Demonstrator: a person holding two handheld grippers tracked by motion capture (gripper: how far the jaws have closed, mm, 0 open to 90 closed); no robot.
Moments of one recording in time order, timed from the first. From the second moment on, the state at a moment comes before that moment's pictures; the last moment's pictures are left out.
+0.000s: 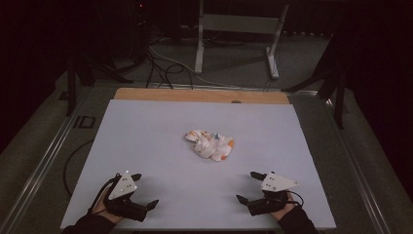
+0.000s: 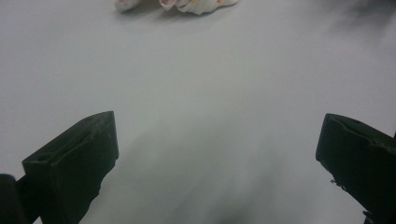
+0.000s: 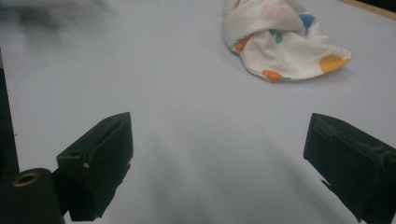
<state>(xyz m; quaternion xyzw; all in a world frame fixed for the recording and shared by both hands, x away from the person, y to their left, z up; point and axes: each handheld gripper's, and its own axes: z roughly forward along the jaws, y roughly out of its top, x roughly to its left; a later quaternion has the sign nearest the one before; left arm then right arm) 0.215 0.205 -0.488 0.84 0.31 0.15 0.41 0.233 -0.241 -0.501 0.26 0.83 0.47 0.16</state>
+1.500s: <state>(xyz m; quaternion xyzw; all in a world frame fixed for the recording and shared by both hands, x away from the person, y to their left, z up) 0.216 0.184 -0.453 0.86 0.23 0.12 0.44 0.231 -0.223 -0.451 0.23 0.83 0.47 0.16</state>
